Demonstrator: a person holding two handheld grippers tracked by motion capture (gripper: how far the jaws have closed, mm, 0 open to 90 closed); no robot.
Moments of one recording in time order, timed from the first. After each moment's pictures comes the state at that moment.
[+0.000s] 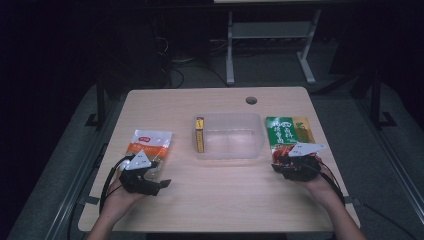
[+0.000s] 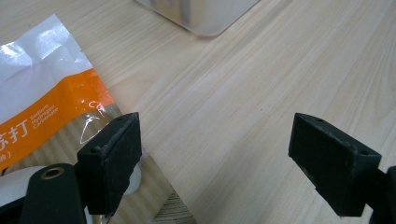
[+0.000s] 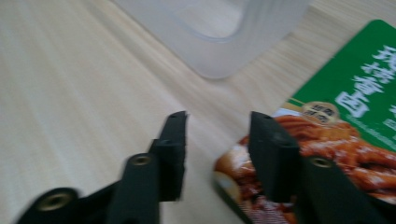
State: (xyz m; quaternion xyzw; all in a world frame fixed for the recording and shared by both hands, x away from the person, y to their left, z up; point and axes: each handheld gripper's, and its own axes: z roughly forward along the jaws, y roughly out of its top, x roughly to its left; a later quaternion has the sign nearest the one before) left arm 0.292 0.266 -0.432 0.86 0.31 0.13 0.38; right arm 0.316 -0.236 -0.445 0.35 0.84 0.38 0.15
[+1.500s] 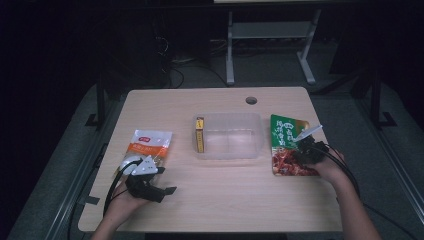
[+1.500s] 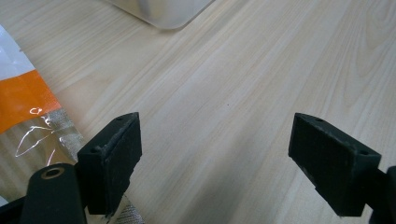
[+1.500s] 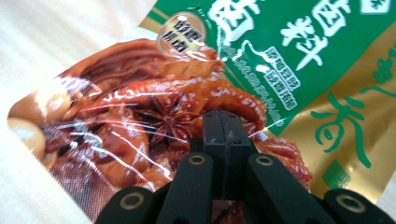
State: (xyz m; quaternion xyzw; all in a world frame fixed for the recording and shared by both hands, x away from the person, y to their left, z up) left arm 0.285 0.252 -0.440 0.88 0.27 0.10 0.38; right arm 0.373 -0.273 -0.452 0.39 0.89 0.21 0.13
